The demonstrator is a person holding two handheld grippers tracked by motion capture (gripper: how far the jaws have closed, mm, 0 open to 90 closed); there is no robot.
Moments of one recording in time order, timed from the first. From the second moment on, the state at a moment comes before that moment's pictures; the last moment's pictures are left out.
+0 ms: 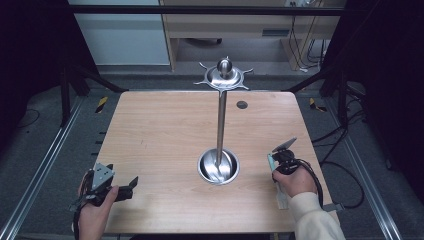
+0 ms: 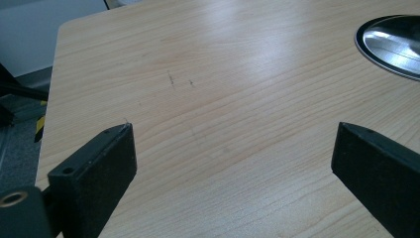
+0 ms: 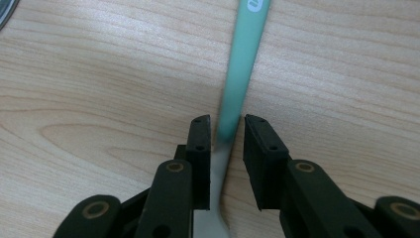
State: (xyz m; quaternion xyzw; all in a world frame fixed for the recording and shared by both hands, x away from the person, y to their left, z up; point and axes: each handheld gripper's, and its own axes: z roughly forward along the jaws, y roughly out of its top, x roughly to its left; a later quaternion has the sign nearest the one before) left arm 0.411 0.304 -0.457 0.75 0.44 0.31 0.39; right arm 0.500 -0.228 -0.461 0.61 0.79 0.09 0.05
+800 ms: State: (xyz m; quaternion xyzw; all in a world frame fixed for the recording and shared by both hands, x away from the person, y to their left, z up) left arm 0.412 0.304 -0.457 0.75 0.45 0.31 0.39; right arm 0.502 -0.222 -0.466 0.64 0.76 0.07 0.06
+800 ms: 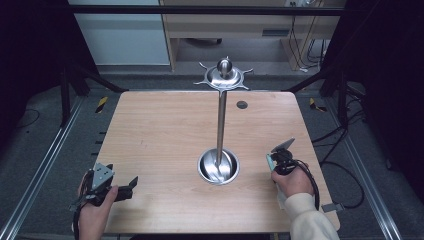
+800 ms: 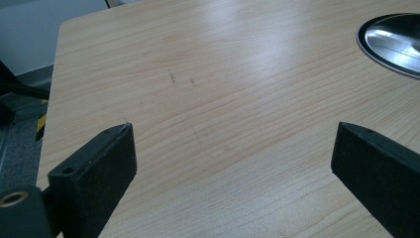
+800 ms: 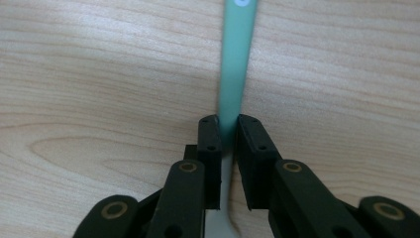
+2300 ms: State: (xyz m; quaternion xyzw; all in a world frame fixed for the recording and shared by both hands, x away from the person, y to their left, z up) left arm 0.413 0.307 -0.457 0.74 0.45 0.31 0.39; right arm 0.465 -0.253 -0.321 0.53 0.76 0.35 0.15
